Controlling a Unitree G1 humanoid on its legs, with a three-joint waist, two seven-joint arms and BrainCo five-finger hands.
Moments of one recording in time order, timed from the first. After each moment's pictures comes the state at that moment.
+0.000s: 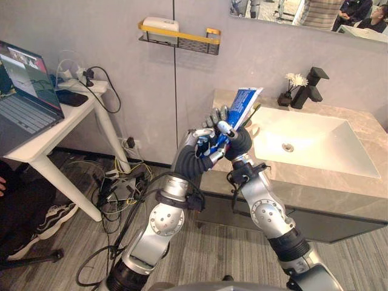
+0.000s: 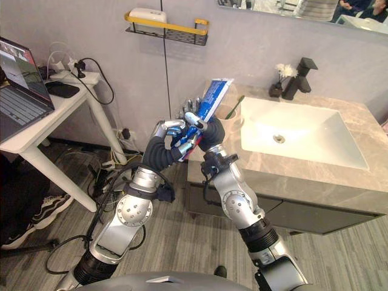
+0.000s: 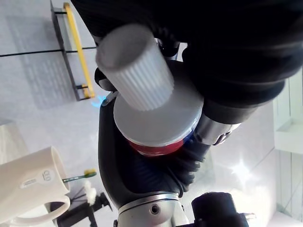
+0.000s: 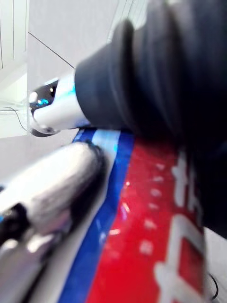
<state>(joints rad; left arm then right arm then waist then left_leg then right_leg) -0.08 0.21 -0.47 -0.42 0.32 -0.09 0.27 -0.34 -0.15 0.39 -0.12 1.08 -0.11 0.09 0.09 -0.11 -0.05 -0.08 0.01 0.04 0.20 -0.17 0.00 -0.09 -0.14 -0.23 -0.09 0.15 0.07</state>
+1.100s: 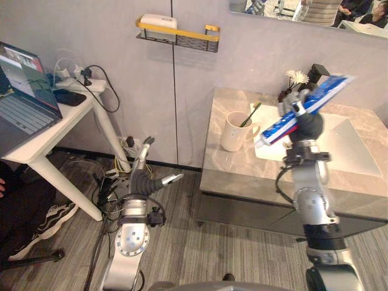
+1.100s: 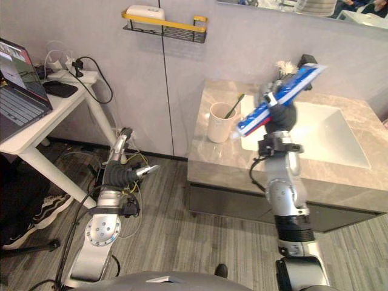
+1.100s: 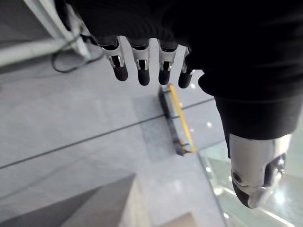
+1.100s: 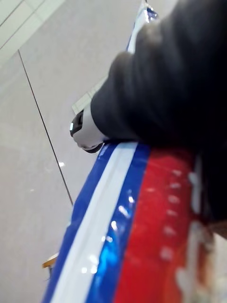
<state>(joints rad) 0.28 0.14 -0.09 -0.34 0.29 -0.09 0.24 -0.33 -0.34 -0.10 -0.11 0.88 -0.13 -0.01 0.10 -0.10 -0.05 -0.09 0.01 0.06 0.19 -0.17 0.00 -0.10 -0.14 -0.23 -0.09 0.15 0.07</state>
